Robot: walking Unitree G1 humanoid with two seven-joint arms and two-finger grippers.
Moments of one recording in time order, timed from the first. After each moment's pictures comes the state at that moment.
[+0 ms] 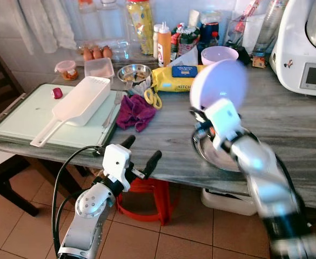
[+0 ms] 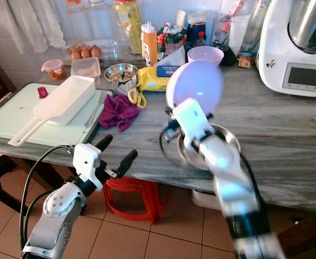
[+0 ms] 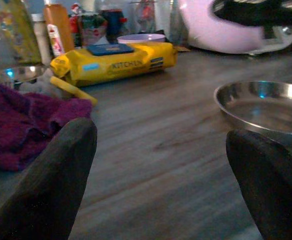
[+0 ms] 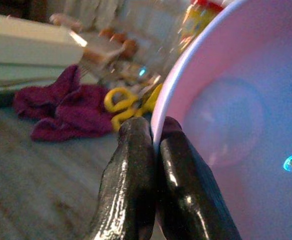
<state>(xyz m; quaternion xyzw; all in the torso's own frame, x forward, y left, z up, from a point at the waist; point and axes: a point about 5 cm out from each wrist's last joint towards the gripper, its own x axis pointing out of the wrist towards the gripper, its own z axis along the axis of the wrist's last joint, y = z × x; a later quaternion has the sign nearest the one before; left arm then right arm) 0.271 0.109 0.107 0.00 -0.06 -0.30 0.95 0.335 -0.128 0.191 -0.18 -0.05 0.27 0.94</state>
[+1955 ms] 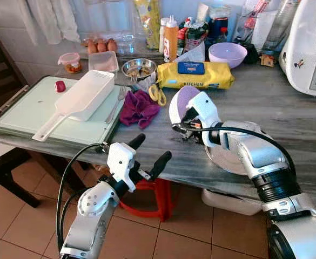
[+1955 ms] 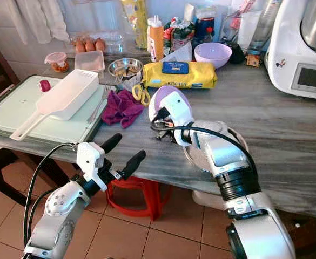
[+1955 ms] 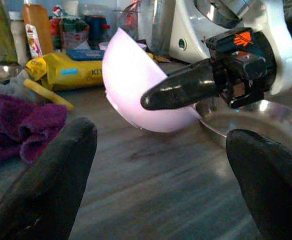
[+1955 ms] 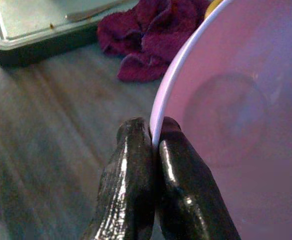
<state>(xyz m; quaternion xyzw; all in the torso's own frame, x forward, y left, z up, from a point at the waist) 0.267 0.097 0.119 -0.03 -0.08 -0.34 0.94 0.358 -0.110 0.183 -0.12 0.17 0.39 0.90</state>
